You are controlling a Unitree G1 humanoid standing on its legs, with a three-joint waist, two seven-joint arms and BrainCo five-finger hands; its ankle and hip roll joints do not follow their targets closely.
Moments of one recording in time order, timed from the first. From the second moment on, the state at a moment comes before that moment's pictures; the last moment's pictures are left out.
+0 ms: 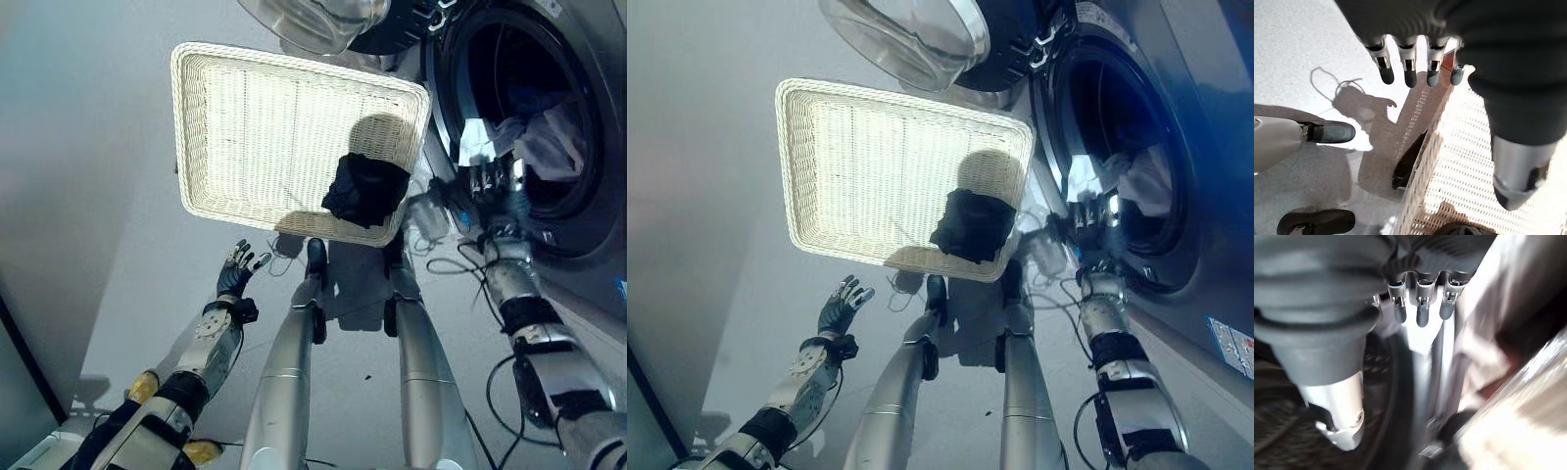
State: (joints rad) left arm -0.37 0.36 -0.38 0.66 -0.81 -0.30 0.16; right arm -0.63 -0.44 0.07 0.78 1.22 -0.38 0.05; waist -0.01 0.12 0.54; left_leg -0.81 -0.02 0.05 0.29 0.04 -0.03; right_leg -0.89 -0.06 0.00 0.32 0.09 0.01
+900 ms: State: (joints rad) left arm -0.36 0.26 -0.34 0.85 -0.82 -0.32 0.12; right arm -0.93 -0.54 0.72 0.72 -0.51 -0.09 -0.65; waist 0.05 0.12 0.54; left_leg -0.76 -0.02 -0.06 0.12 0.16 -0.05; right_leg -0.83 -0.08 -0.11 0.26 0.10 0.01
